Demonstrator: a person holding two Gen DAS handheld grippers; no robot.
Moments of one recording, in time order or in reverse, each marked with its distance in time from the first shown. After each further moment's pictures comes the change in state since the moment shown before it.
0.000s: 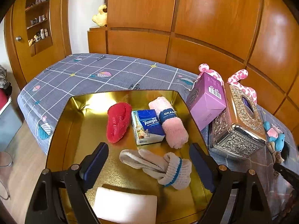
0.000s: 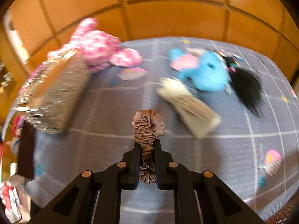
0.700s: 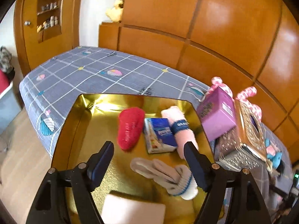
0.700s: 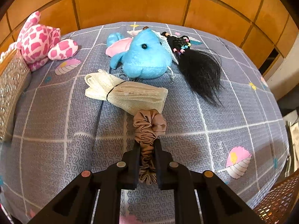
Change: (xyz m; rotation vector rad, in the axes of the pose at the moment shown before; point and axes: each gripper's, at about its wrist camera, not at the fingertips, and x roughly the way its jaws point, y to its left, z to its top) left arm 0.000 0.027 0.013 -0.094 -0.009 -0.005; right arm 0.032 -0.081 0.006 0.146 0.127 -0.342
